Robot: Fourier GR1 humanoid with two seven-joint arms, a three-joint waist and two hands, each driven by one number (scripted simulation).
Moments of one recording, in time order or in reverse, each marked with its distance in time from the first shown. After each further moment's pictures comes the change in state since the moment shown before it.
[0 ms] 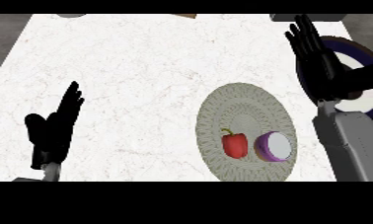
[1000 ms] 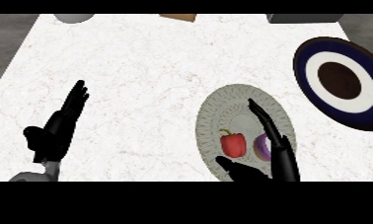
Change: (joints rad) left arm -0.030 -0.015 0.046 0.157 0.007 -0.210 -0.269; right arm 0.542 0.140 0.434 -0.331 0.591 -0.503 -0.152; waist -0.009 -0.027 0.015
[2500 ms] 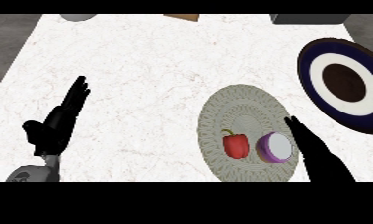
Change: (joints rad) left arm -0.039 -0.043 0.078 0.051 -0.052 -0.094 -0.013; right arm 0.084 -0.286 -0.025 -0.404 0.415 0.573 0.943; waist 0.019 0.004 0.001
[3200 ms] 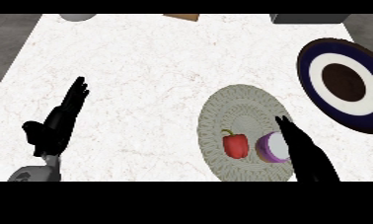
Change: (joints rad) left arm 0.004 -0.049 0.067 0.008 -0.061 -0.045 0.004; right arm -0.042 0.100 -0.030 0.226 0.099 0.035 -0.083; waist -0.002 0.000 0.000
